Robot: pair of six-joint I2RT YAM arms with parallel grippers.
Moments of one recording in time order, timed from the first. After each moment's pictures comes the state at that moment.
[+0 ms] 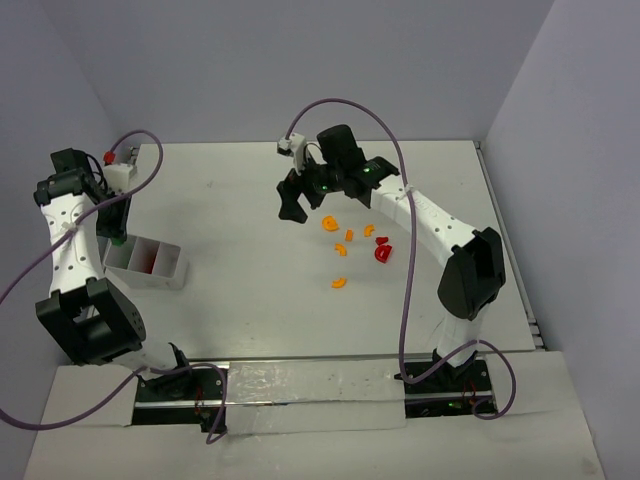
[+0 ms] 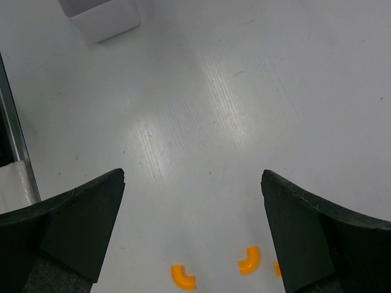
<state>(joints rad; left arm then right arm) 0.38 1.50 1.48 -1.10 0.06 0.53 0.63 1.80 1.70 -0.54 -0.52 -0.22</state>
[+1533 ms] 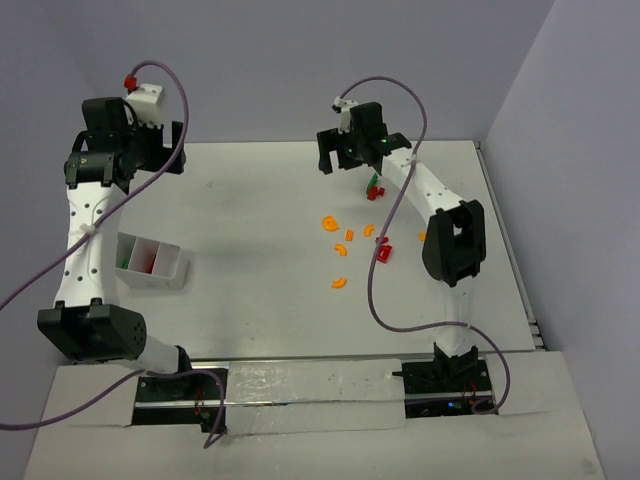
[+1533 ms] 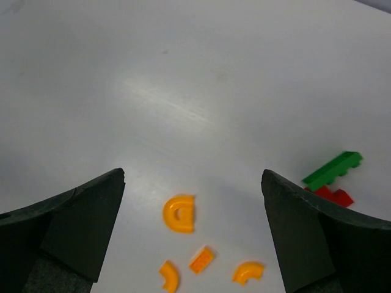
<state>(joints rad) 0.05 1.50 1.74 -0.83 0.14 0.25 0.39 2.03 1.88 -0.51 -0.21 0.05</state>
